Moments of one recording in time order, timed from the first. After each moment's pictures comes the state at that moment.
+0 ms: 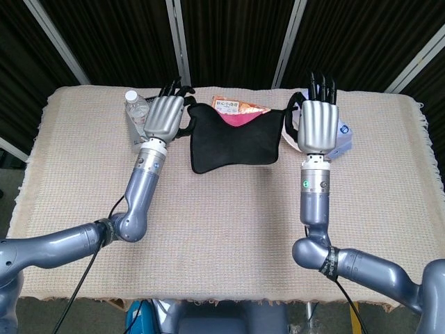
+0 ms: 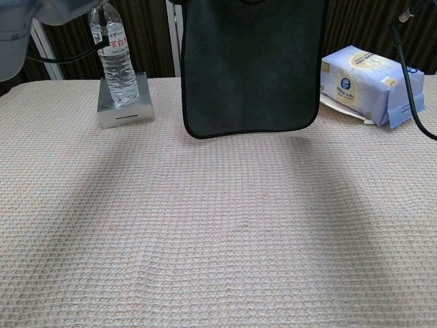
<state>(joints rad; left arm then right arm) -1.14 -1.58 -0.56 -1.33 0.69 1.01 0.49 0.89 -1.56 0.61 -1.49 -0.89 1.39 -0.62</state>
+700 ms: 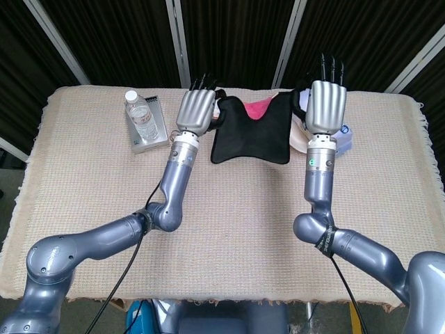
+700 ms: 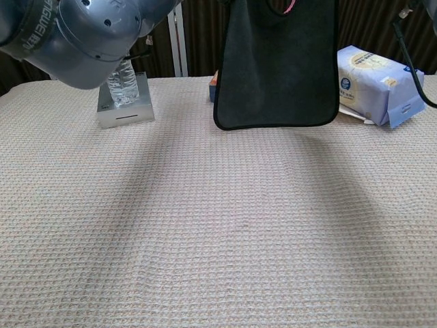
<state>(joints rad) -1.33 -1.80 -0.57 -0.96 0.75 0.96 0.35 0.96 -1.59 0.62 -1.20 -0.90 1.29 -0.42</state>
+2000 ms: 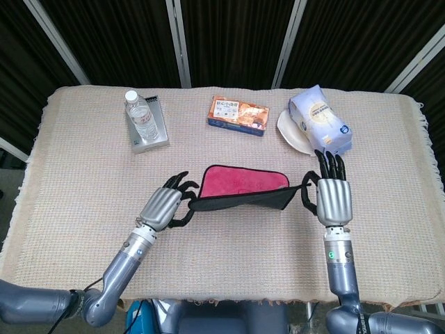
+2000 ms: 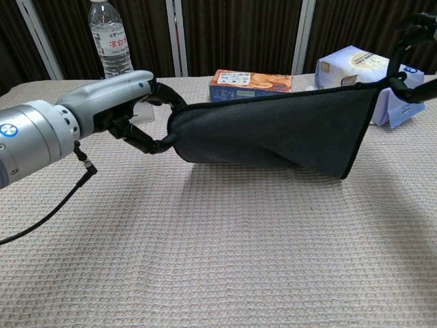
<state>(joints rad) -0.79 -1.58 -0.11 -1.79 1.03 1.22 0.28 0.52 -1.51 0.18 -1.72 -1.14 1.56 -0.44</state>
